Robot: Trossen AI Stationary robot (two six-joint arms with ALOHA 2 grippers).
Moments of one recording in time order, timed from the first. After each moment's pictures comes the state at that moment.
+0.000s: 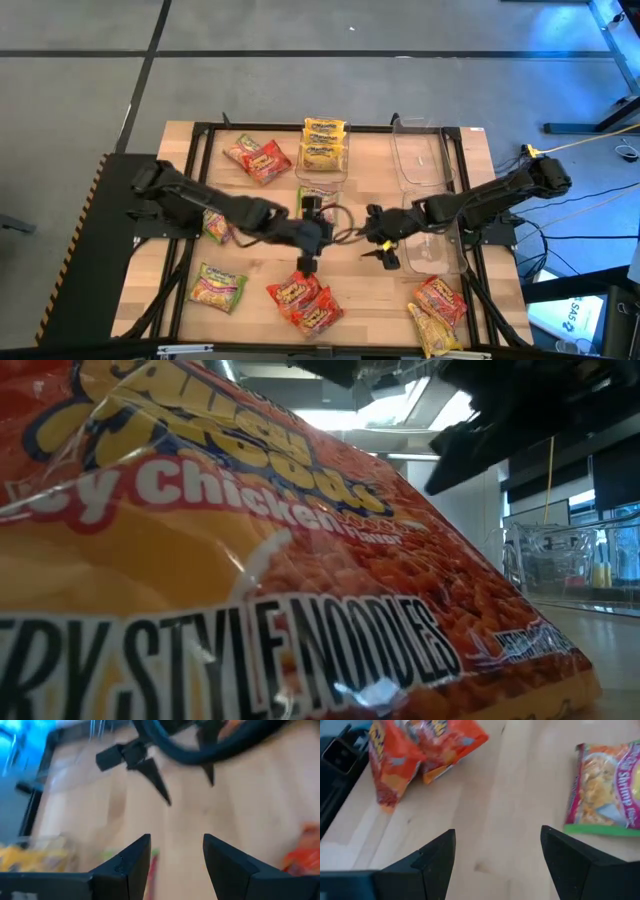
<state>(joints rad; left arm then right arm) -0.31 1.70 1.50 -0.56 -0.40 -0.02 0.26 1.34 0.76 -0.18 -0.05 0.06</state>
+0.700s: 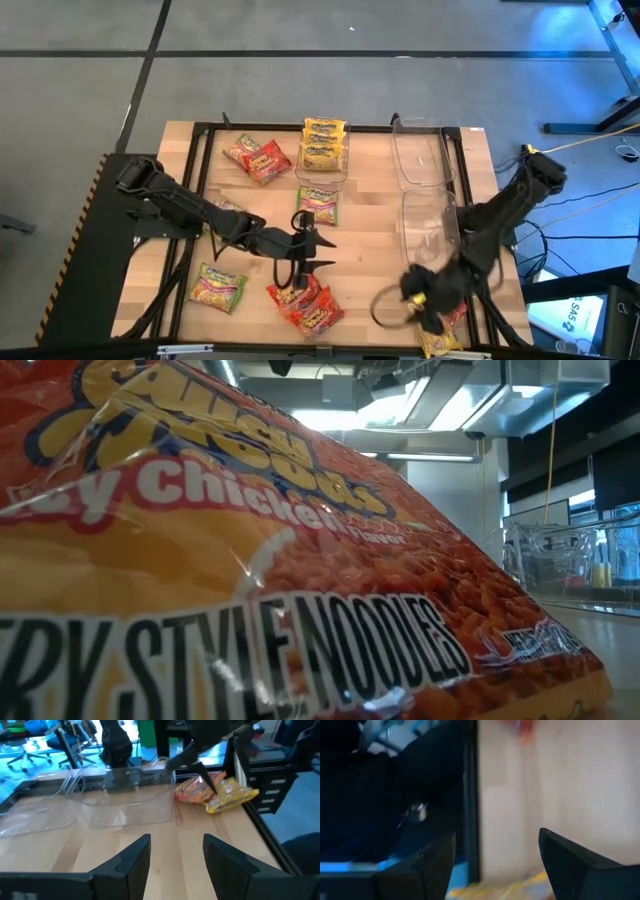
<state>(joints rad) -0.40 1.59 1.10 0.14 -0.35 -0.08 0.87 1.36 0.91 -0.39 0.05 1.01</state>
